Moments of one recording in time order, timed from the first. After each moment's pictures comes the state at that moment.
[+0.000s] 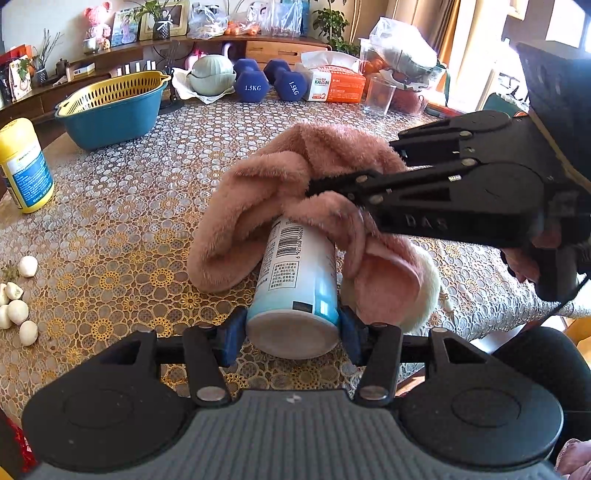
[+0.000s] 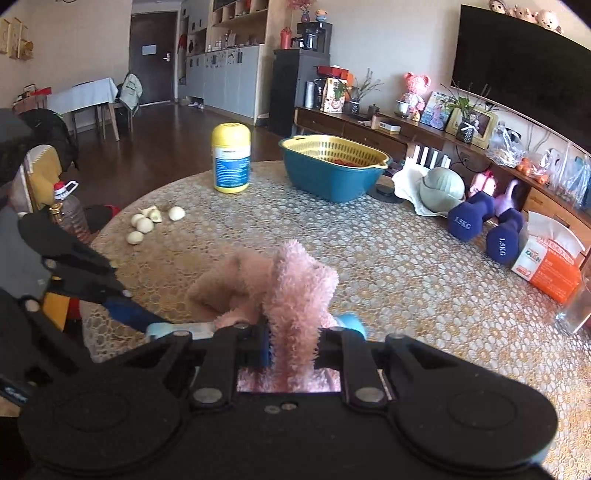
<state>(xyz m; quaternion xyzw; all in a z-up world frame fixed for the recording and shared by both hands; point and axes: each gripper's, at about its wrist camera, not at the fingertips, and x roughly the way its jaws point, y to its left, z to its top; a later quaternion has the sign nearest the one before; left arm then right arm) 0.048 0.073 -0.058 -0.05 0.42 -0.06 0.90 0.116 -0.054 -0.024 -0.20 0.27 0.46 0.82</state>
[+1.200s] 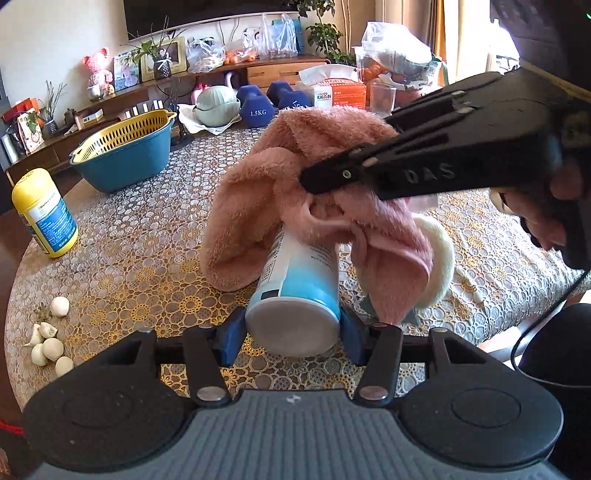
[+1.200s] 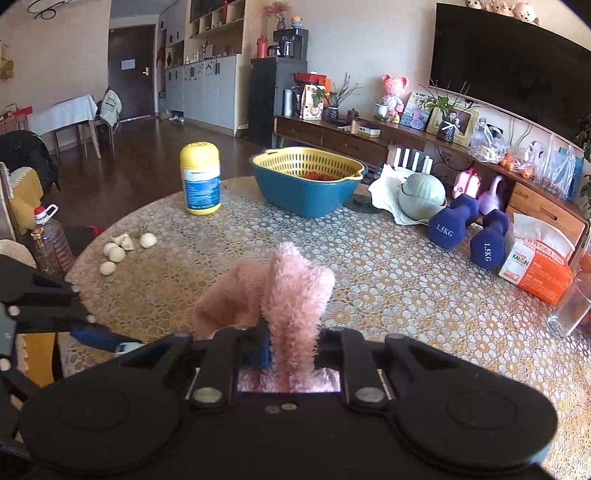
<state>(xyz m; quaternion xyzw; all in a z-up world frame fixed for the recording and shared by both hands) 0.041 0.061 -0.054 0.03 0.39 -0.03 0.92 0.130 -0.051 -0.014 -0.17 0.27 0.45 0.83</state>
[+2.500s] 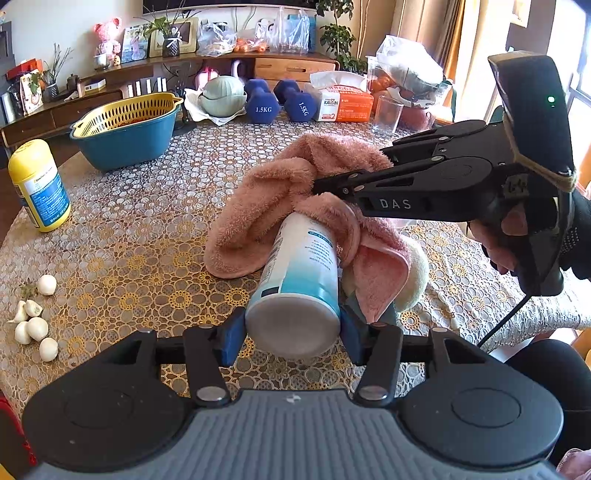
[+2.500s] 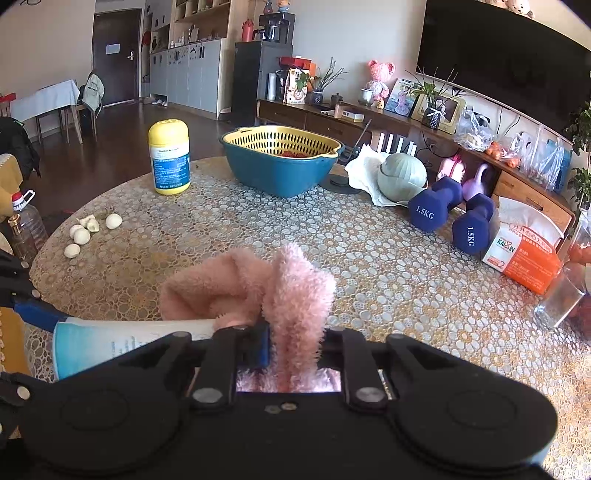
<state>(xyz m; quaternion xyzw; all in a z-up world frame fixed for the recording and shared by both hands) 0.045 0.072 -0.042 -0.04 0.40 -0.04 0.92 0.156 -0.048 -0.032 -0.19 0.28 0.42 0.84</state>
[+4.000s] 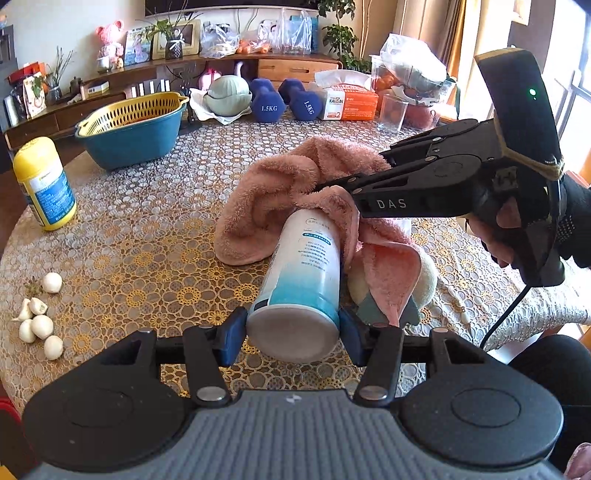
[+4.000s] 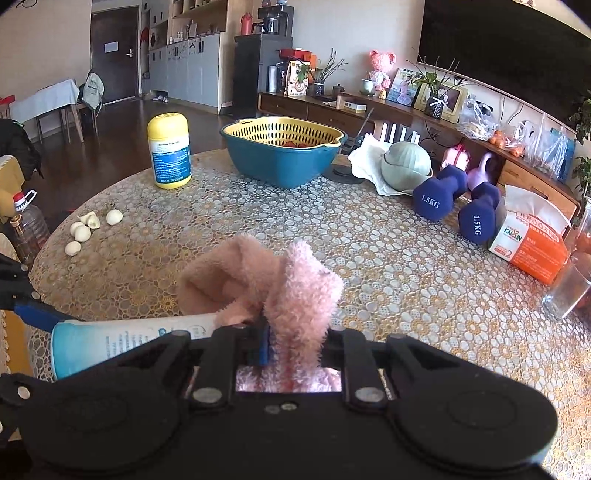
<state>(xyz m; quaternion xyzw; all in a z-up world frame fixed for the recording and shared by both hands) 0.041 0.075 -0.048 -0.02 0.39 -0.03 0.92 0.159 -0.044 -0.040 -0.19 0.30 0.42 0.84</state>
